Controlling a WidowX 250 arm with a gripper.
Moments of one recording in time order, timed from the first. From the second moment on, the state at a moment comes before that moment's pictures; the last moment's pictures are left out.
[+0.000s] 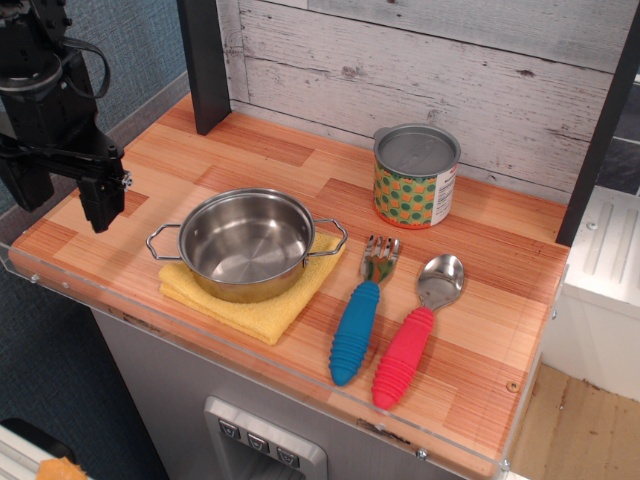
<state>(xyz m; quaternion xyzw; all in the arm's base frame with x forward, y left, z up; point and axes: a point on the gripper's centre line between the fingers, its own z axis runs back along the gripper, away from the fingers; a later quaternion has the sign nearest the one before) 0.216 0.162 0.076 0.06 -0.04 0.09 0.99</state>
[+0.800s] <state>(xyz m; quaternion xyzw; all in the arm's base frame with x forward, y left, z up) 0.226 0.139 0.073 0.06 -0.05 0.07 0.99</state>
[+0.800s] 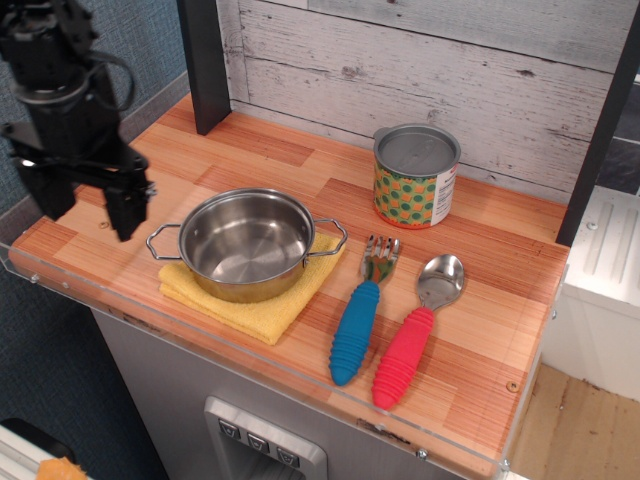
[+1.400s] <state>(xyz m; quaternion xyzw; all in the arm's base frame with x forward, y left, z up) 0.264 0.074 0.088 0.05 -0.09 -0.02 0.99</state>
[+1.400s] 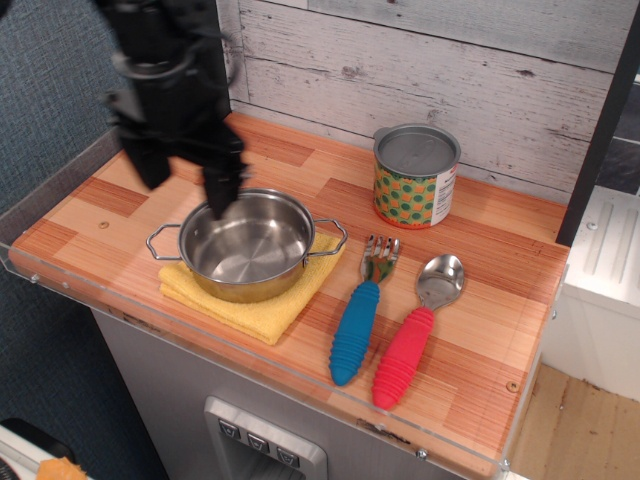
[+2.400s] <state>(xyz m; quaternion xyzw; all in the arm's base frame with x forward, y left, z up) 0.287 -0.051 0.074 -0.05 -0.08 -0.02 1.00</state>
